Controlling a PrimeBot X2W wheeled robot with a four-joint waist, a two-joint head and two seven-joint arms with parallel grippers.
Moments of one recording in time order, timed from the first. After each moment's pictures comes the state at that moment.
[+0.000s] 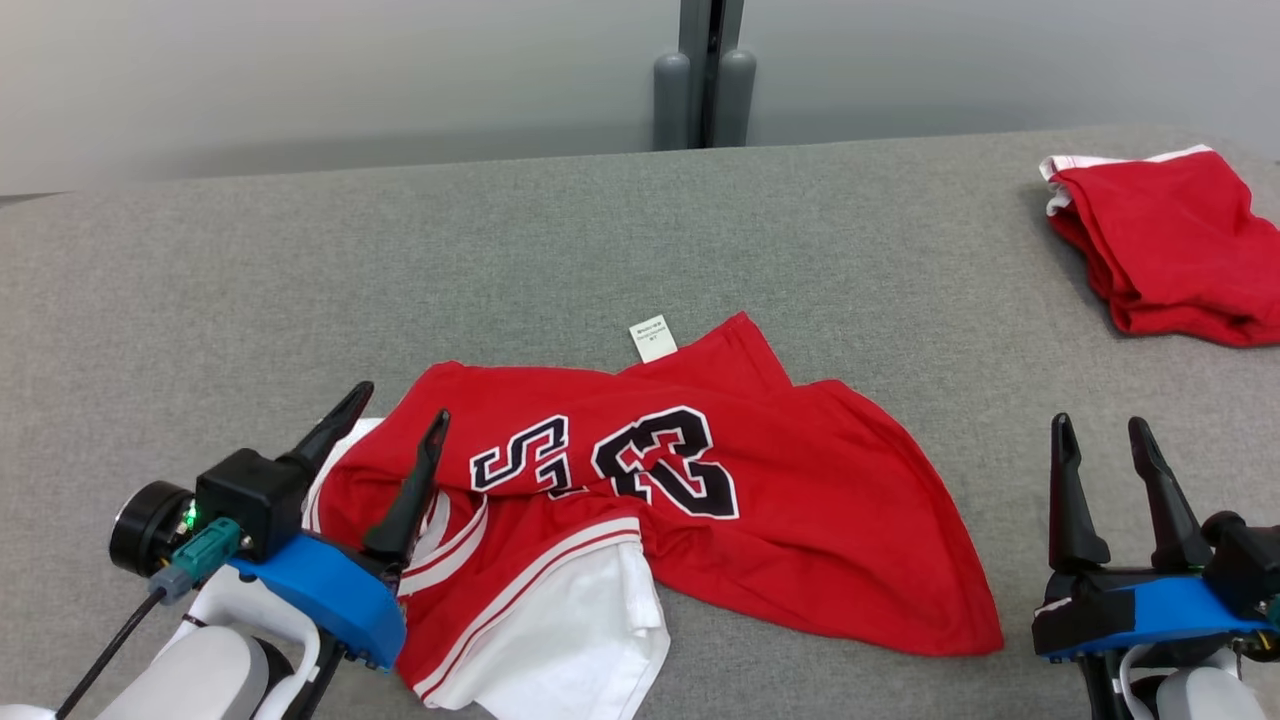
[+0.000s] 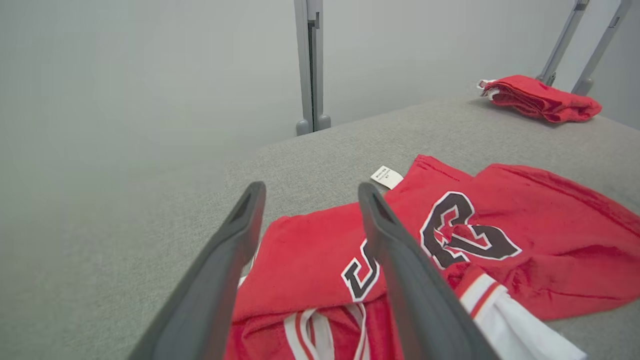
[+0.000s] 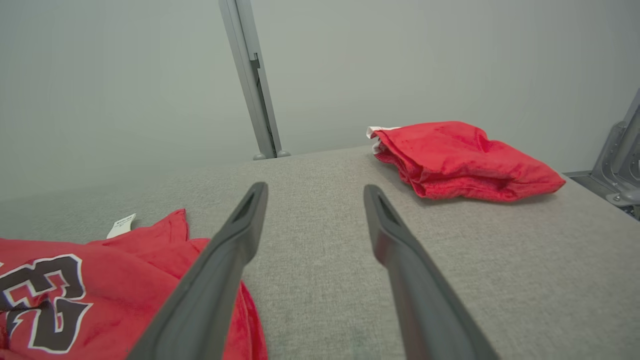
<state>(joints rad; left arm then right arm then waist) -0.31 0.62 -0.66 0.01 -0.62 0.08 -0.05 -0.12 -0.05 -0.14 0.22 0.18 0.13 -0.26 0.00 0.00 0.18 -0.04</state>
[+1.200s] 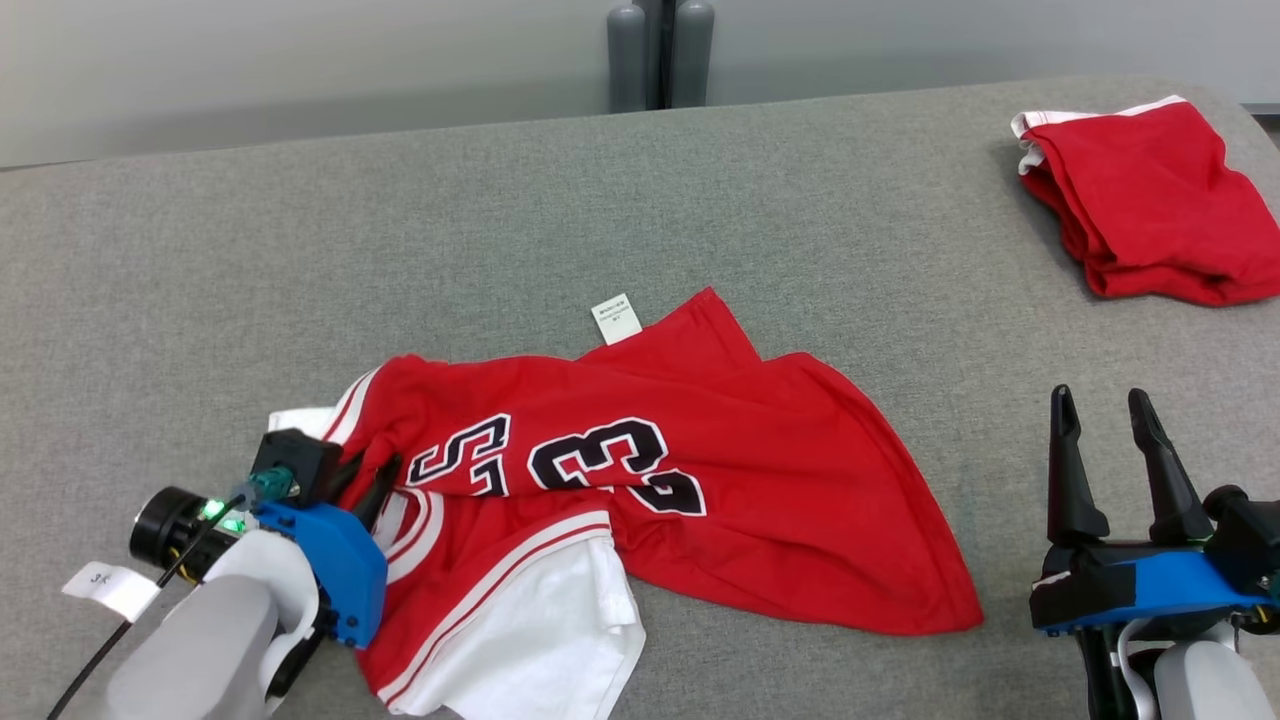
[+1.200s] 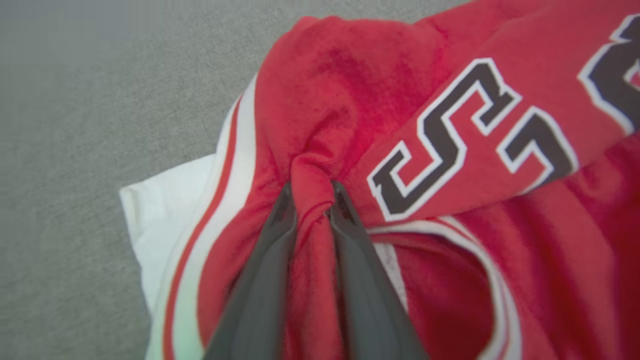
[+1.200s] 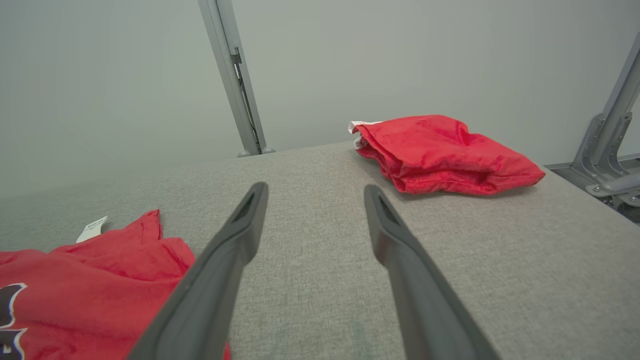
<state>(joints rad) -0.53 0.45 -0.80 0.73 -0.61 -0.10 -0.03 -0.16 -0.05 -0.13 0.23 0.18 0.13 -0.26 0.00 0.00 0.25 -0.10</state>
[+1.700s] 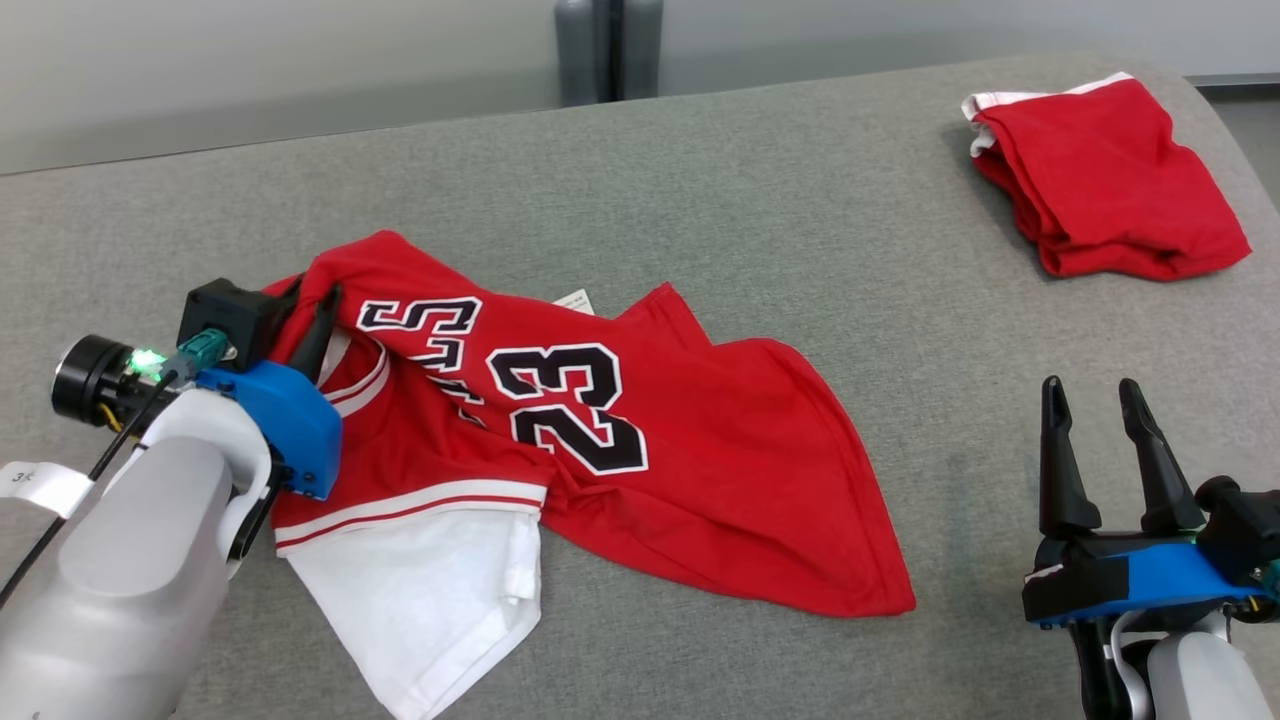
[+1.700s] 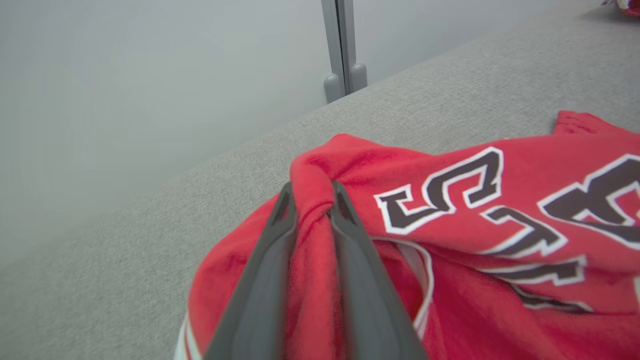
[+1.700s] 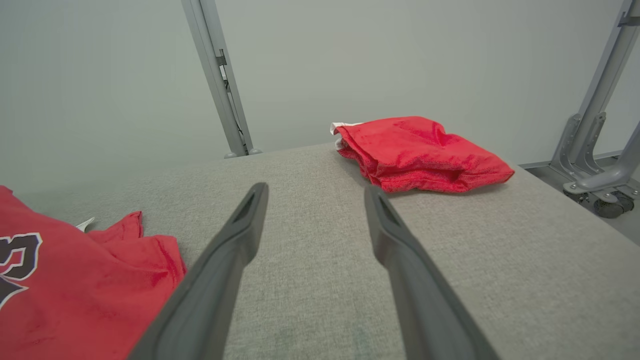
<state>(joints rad) -0.77 0.44 -0.78 0.84 -0.56 -0.09 -0.17 -0.18 -0.05 -0.12 0.23 0.19 0.13 -0.26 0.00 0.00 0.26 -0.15</state>
